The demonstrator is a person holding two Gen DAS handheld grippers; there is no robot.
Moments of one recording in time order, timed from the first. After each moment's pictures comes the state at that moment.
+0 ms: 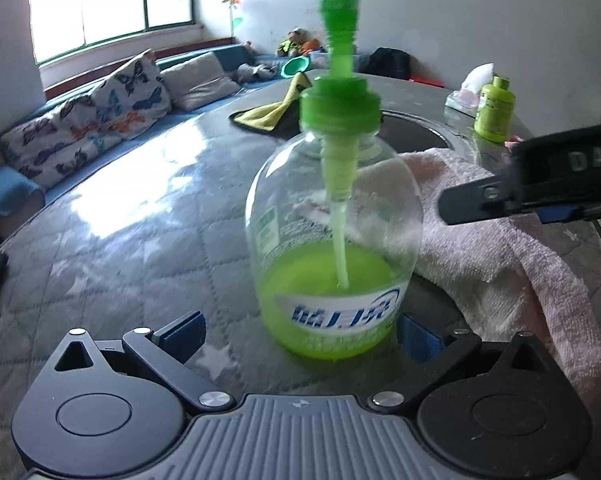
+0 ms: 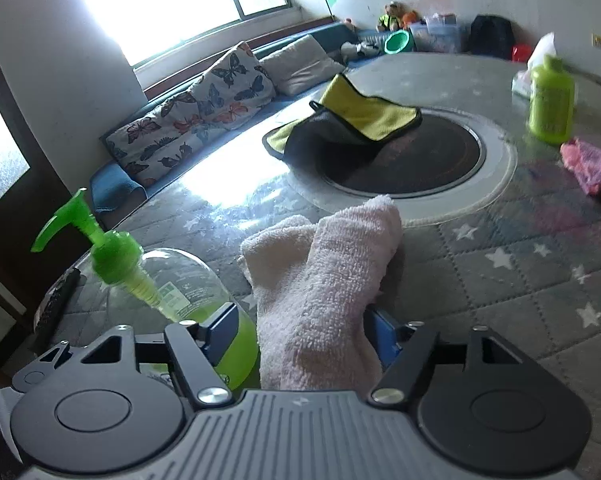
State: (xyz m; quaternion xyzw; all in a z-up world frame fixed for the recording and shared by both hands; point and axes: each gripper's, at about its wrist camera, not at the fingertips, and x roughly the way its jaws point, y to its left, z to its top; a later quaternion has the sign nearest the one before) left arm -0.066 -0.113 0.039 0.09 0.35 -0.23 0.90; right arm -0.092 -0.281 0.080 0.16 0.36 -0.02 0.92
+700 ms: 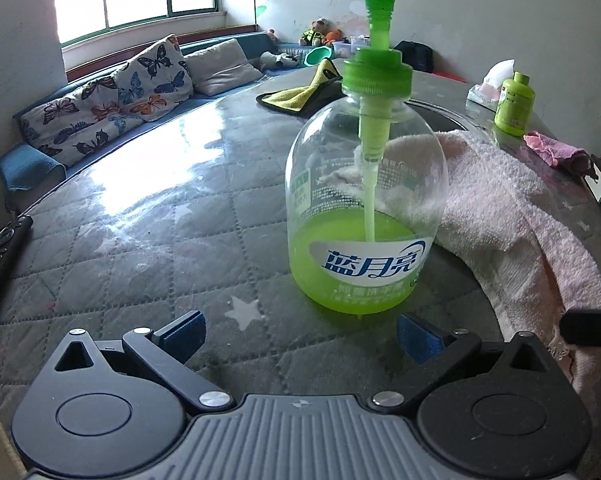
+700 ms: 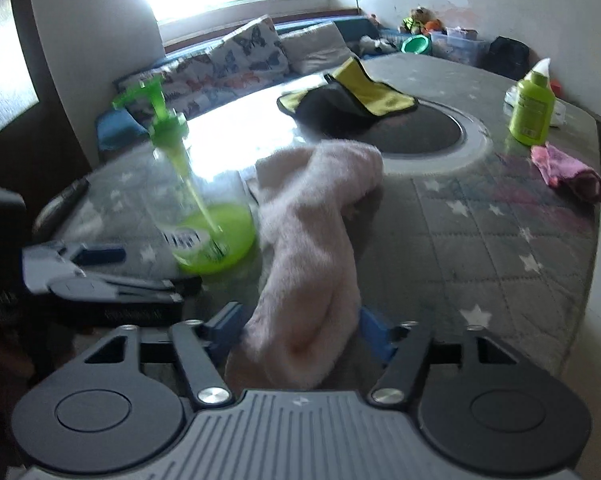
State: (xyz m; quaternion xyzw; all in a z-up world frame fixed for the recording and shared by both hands) left arm -0.076 -0.095 0.033 0.08 0.37 -0.20 0.90; right arm -0.167 -0.260 0.078 0.06 0.40 -0.01 0.92
